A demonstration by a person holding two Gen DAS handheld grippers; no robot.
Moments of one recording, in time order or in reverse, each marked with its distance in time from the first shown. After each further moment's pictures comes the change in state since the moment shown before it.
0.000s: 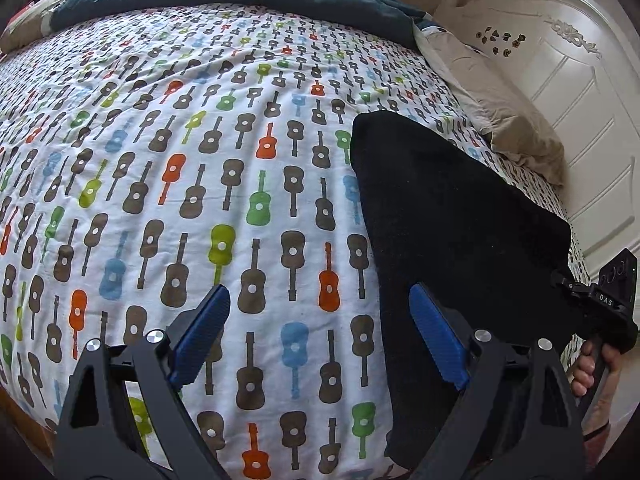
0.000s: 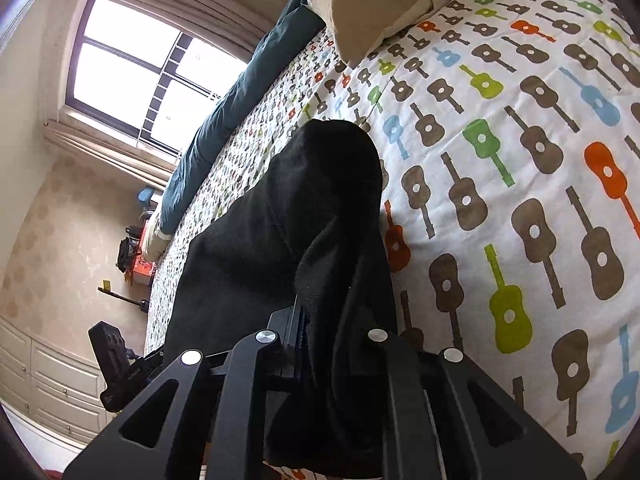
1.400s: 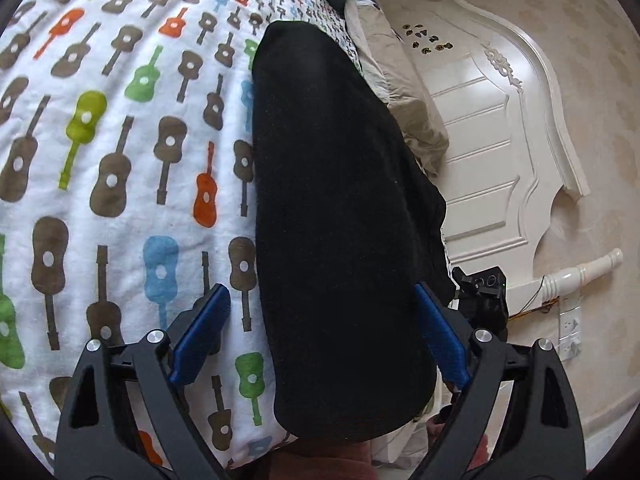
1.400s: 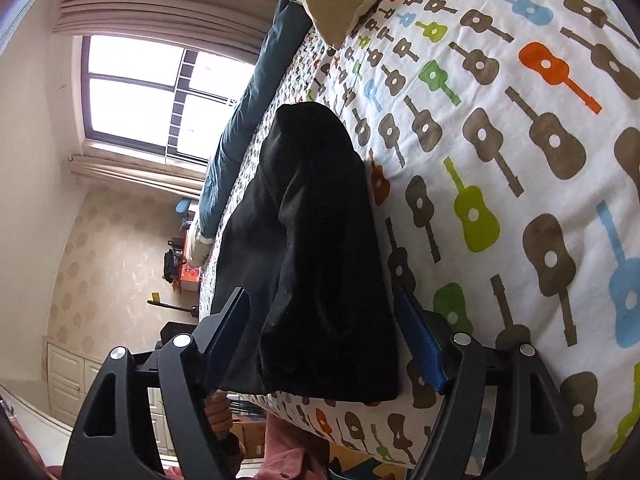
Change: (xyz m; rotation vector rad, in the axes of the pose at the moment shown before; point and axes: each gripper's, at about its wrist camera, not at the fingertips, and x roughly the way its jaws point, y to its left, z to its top) left arm 0.045 0.016 -0.029 -0.179 0.192 -0.623; right arm -0.029 -0.029 -0.033 0.141 0.044 0.172
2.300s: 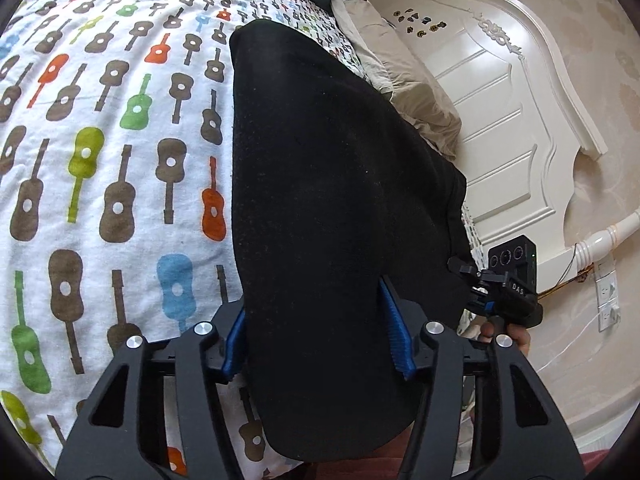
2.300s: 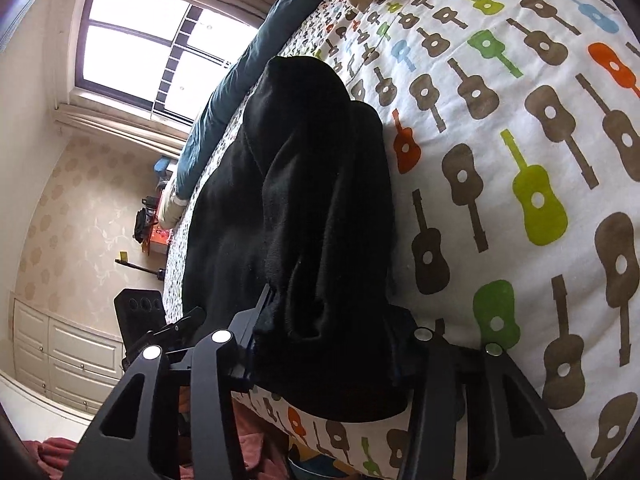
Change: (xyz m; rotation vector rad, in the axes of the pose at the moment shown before) left arm 0.007 -0.018 -0.004 0.168 -0.014 0.145; right arm 0.041 0.017 -0.009 -0.140 0.084 -0.110
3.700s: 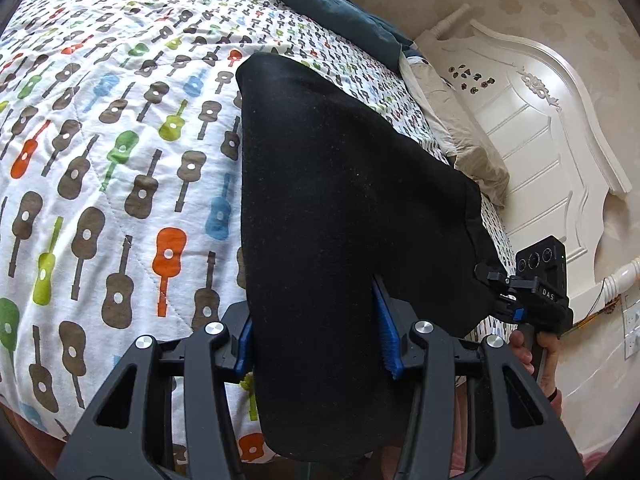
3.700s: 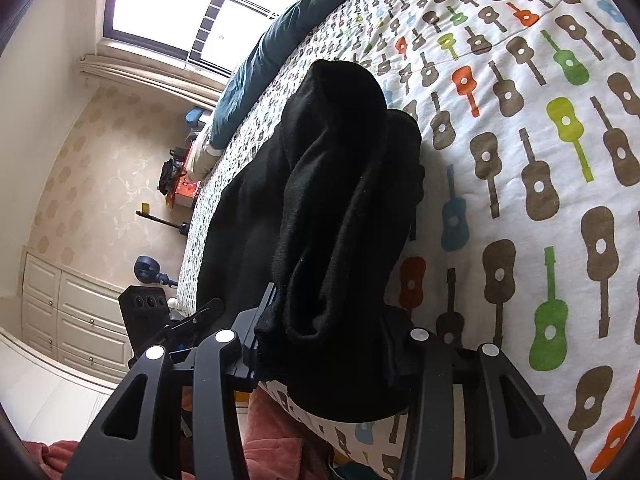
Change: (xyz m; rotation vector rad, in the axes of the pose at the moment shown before) left arm -0.118 0.070 -0.027 -0.075 -0.164 0.175; right arm 0.132 0.119 0.005 -0.118 0.151 0.099
